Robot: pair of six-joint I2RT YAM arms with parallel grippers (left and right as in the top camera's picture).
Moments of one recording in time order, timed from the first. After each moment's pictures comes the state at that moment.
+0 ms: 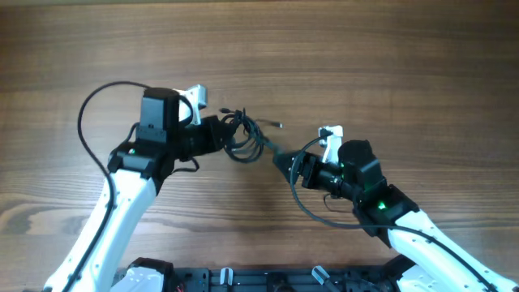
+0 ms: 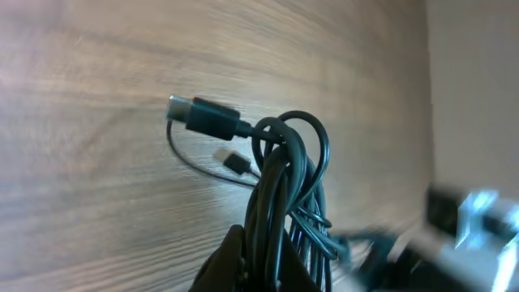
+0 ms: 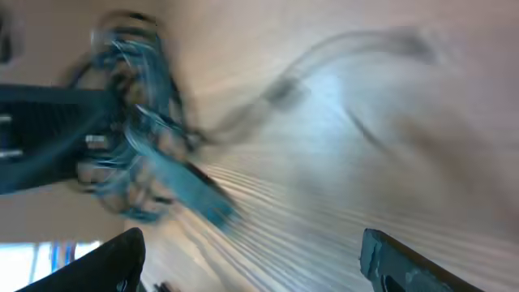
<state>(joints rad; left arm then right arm) -0.20 1.24 0.86 -0.47 0.55 -0.43 0.53 1.10 0.43 0.17 -0.43 0.84</state>
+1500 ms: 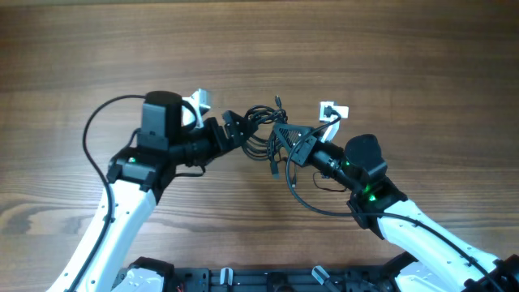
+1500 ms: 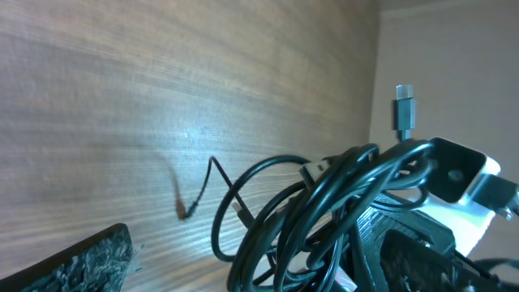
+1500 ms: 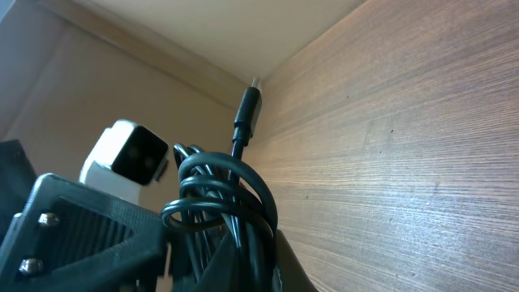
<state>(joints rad) -0.26 1.19 0.86 -0.47 0.62 -0.80 0.53 1.24 0.43 0.66 -0.37 0.98</state>
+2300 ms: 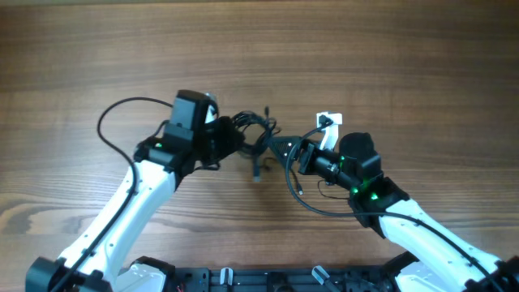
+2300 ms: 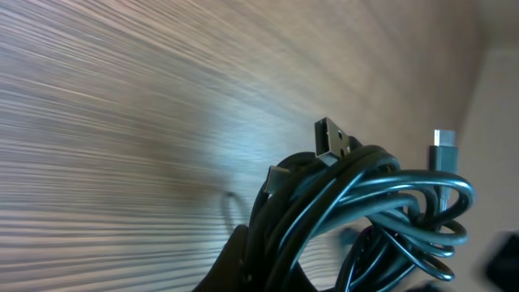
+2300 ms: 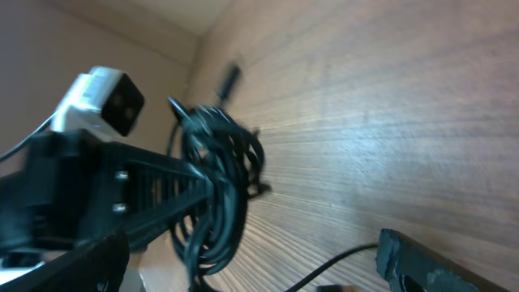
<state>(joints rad) -0.33 1.34 0.87 -0.48 0.37 -0.82 0.50 1.23 0.43 0.42 -0.45 0.87</state>
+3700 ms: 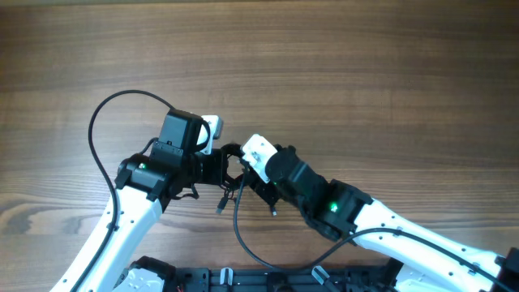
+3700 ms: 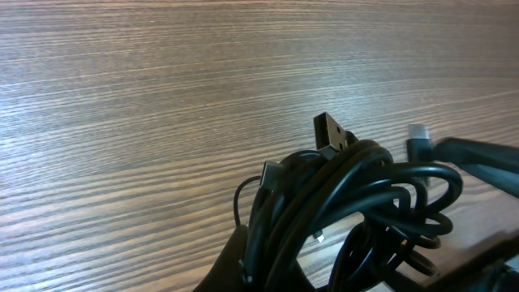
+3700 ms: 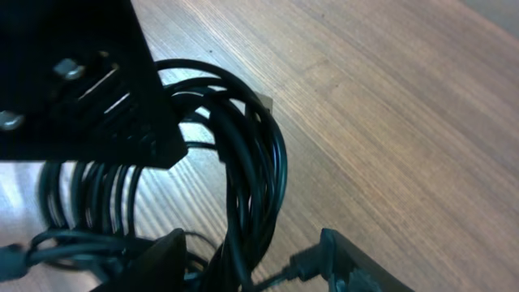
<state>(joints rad) -0.36 1.17 0.87 -0.80 0.27 -0.30 0.95 1.31 0.77 -0.14 0.14 -0.03</state>
